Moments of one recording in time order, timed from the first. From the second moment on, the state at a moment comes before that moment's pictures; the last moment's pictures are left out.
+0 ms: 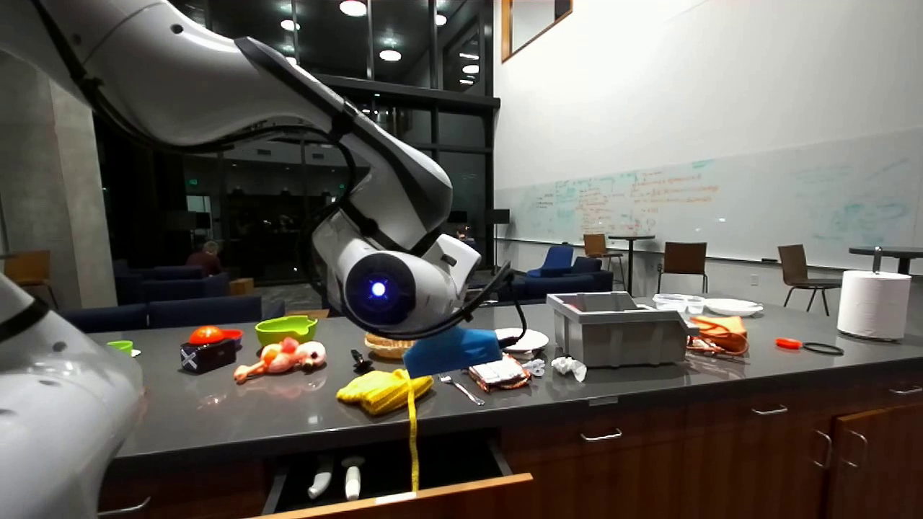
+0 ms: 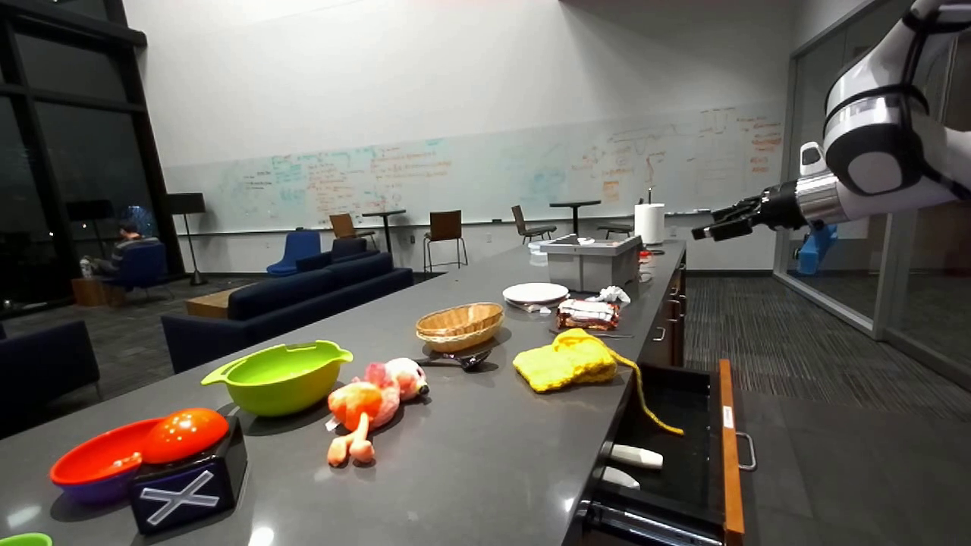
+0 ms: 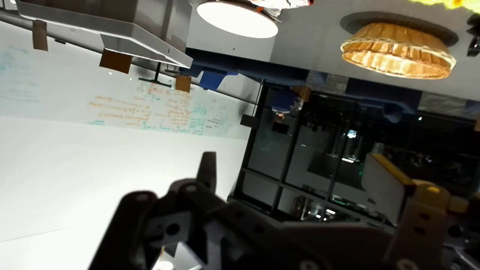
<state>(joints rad) -0.67 -0.47 0.35 -2.72 2.18 2.38 -2.61</state>
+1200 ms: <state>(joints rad) -0.53 -0.37 0.66 -2.66 1.46 2.80 -2.40</state>
